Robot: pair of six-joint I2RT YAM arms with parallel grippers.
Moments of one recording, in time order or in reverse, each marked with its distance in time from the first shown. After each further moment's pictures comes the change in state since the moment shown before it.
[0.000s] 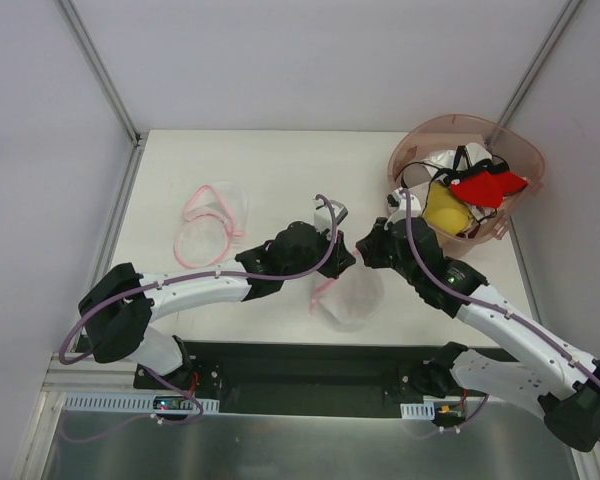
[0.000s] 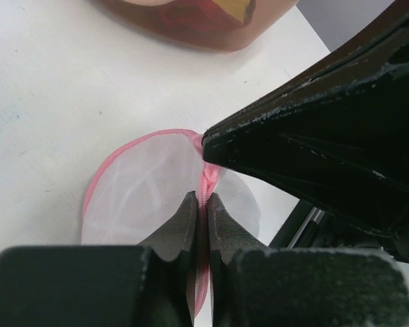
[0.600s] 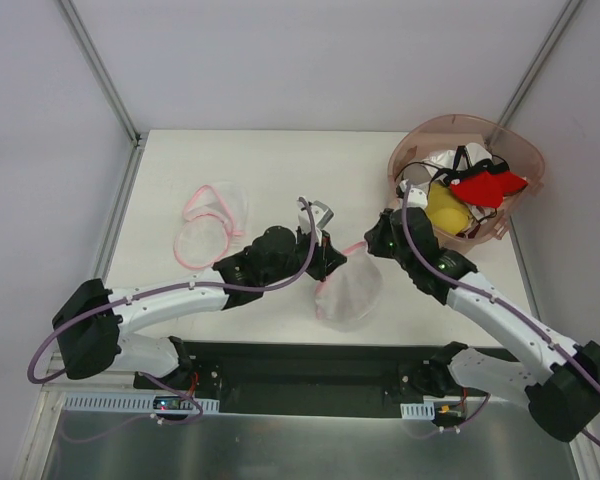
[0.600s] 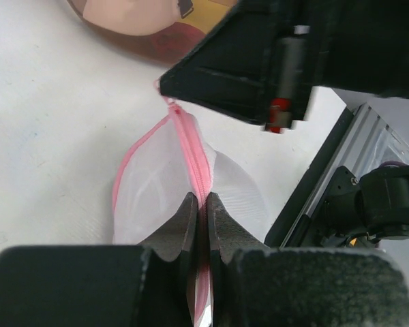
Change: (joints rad) left arm 0.000 -0.150 -0.092 0.041 0.018 0.056; right arm -0.108 0.068 -0.008 0.035 0.056 0.055
